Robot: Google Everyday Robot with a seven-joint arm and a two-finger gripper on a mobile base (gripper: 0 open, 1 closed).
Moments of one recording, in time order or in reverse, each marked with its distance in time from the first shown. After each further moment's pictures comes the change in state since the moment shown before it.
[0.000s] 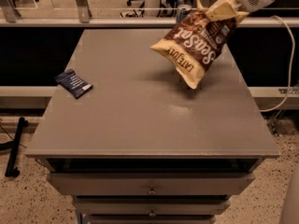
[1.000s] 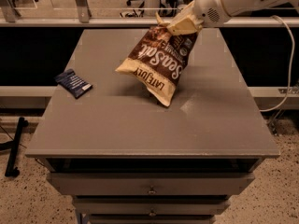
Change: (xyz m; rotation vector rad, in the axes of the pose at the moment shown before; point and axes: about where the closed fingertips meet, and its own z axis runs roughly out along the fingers) arm -0.049 0.092 0.056 -0.172 -0.112 -0.101
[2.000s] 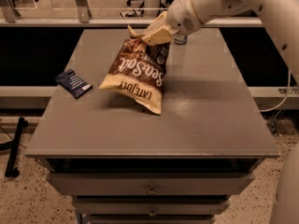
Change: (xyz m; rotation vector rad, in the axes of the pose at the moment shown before) arm -0.027 0.043 0.064 -0.215 -0.072 -0.119
